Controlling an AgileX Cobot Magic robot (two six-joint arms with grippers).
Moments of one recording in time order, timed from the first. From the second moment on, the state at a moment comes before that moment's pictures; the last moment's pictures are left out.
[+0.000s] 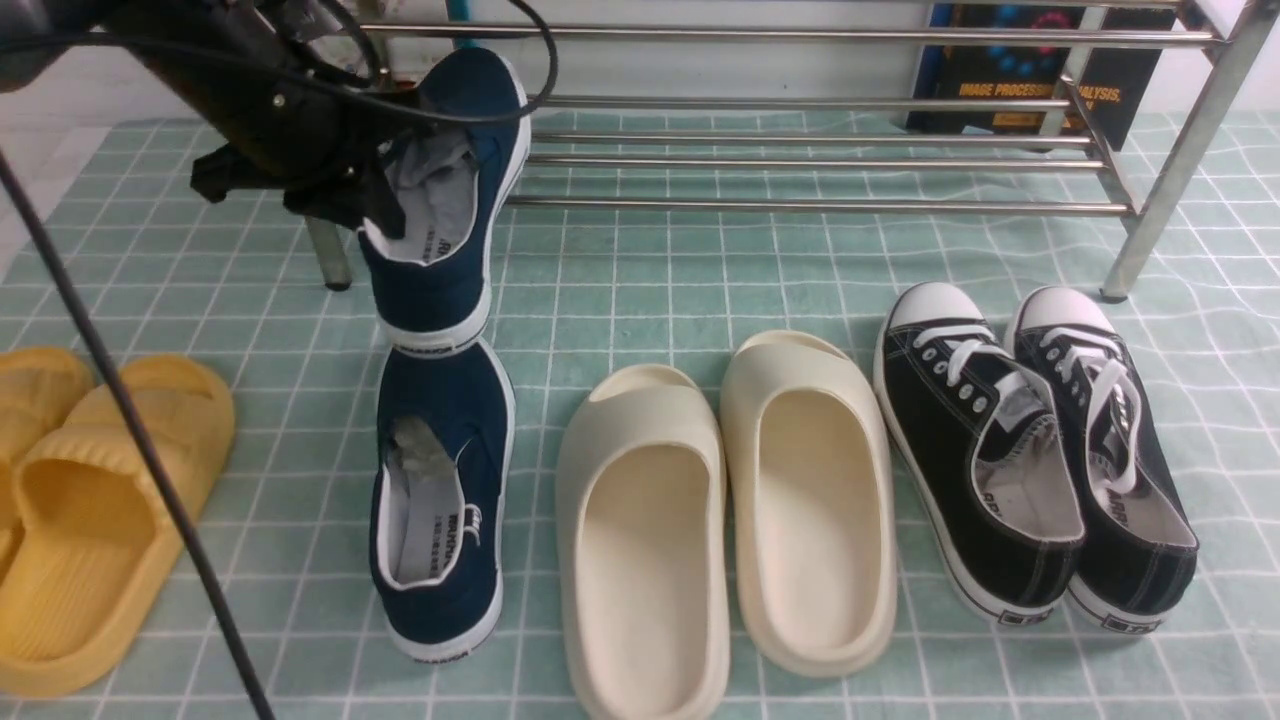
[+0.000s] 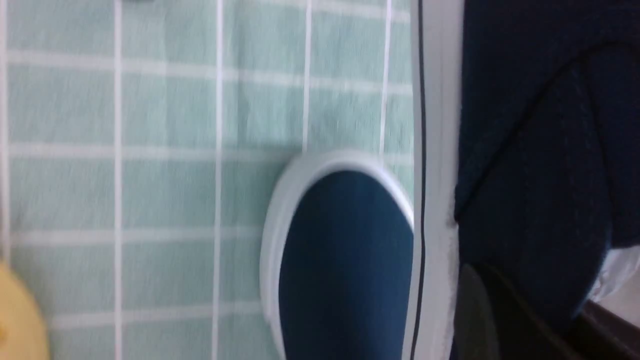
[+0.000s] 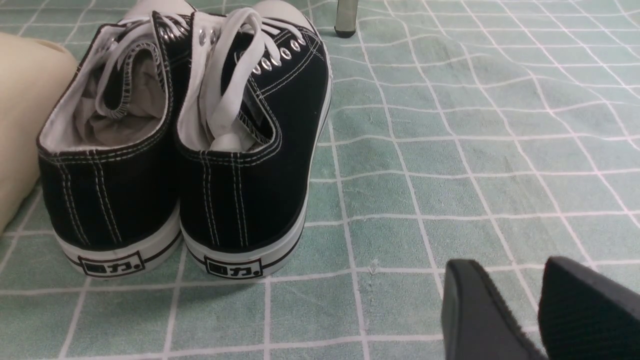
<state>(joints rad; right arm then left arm) -0.10 -0.01 0.02 -0.04 0.38 0.04 -0.06 2.05 -1.97 -0.33 1.16 -0.07</state>
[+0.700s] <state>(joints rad) -0.10 -0.01 0.02 -0.04 0.38 0.04 -0.06 2.31 -2.35 -0.27 1.23 -0.20</state>
